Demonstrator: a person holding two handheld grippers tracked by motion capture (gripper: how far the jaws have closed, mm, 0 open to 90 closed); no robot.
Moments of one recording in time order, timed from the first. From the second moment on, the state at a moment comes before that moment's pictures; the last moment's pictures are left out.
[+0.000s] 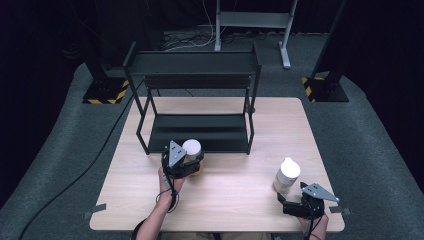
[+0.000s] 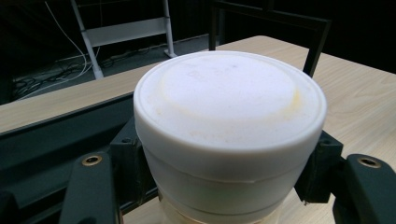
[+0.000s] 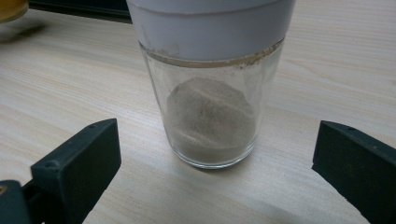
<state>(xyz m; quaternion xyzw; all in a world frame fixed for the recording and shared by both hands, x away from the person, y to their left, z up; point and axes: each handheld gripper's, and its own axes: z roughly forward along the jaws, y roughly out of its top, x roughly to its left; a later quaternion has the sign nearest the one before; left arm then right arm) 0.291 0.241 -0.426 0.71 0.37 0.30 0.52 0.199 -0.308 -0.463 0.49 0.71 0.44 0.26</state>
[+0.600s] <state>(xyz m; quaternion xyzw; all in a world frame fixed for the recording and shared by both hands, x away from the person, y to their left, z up) 0.288 0.260 -0.419 0.70 0.38 0.31 0.51 0.198 -0.307 -0.463 0.49 0.70 0.44 0.27</state>
